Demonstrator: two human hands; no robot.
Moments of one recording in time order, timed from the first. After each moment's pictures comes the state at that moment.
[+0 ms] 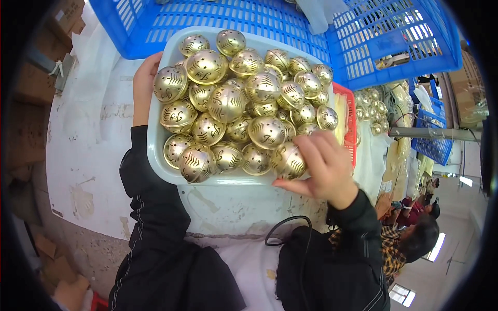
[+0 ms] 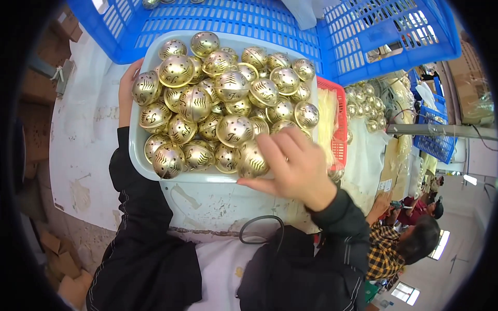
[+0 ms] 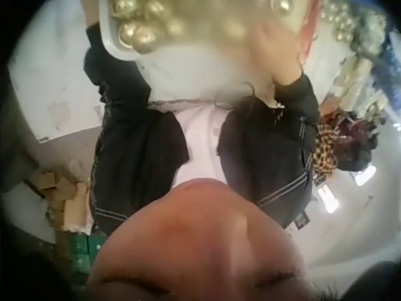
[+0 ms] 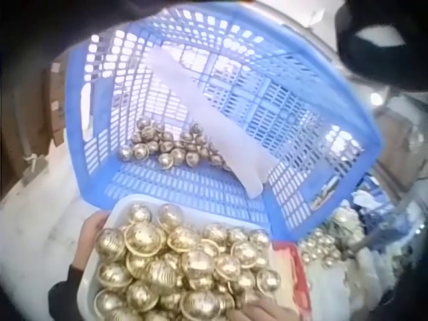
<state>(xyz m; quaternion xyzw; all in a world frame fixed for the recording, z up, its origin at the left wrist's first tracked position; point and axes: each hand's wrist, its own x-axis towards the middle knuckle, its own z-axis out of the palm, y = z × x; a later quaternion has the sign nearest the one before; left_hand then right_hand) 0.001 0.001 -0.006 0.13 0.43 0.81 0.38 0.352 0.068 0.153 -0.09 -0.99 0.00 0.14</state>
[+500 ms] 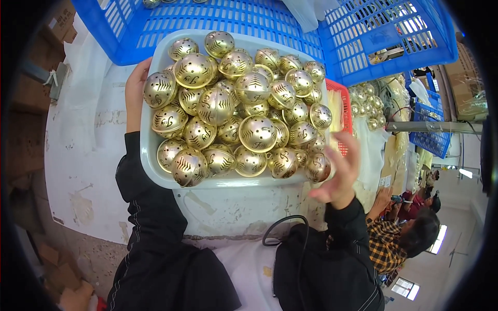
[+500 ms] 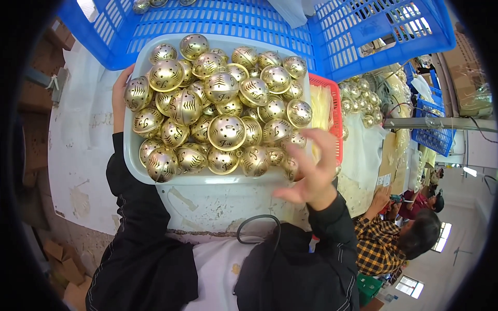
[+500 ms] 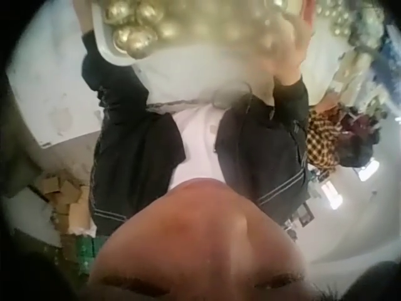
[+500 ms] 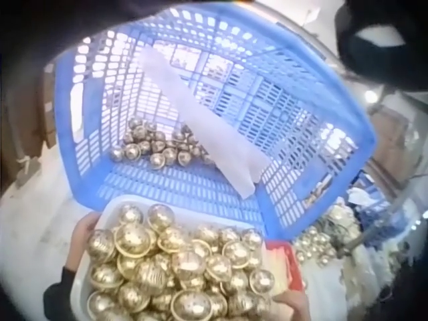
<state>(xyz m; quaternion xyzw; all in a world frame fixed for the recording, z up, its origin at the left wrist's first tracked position) 0.006 0.003 -0.017 0.22 0.47 0.79 0.33 0.410 0.088 0.127 -0.12 -0.95 0.02 0.30</state>
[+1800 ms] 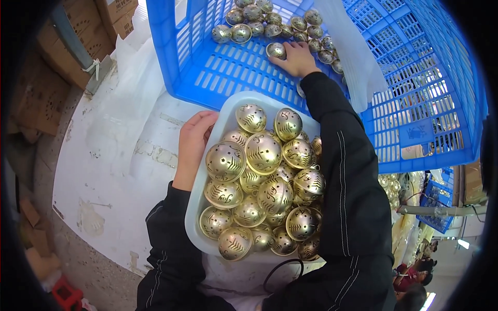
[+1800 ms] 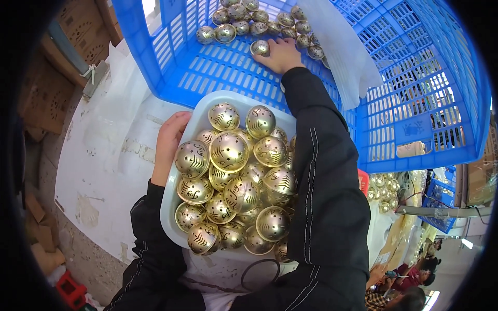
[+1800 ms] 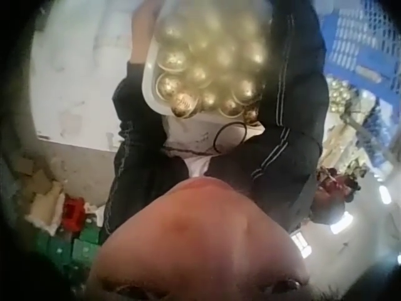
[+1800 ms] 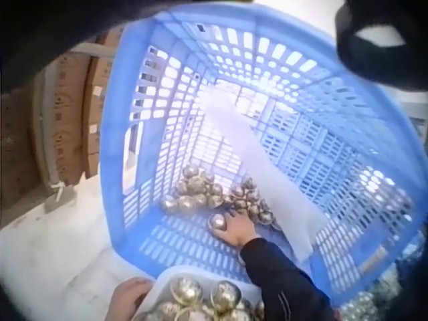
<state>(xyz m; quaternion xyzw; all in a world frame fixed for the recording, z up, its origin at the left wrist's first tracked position) 0.008 0.008 0.002 0.03 0.43 0.82 0.38 0.006 0.388 0.028 -0.15 -0.98 -0.10 0.04</state>
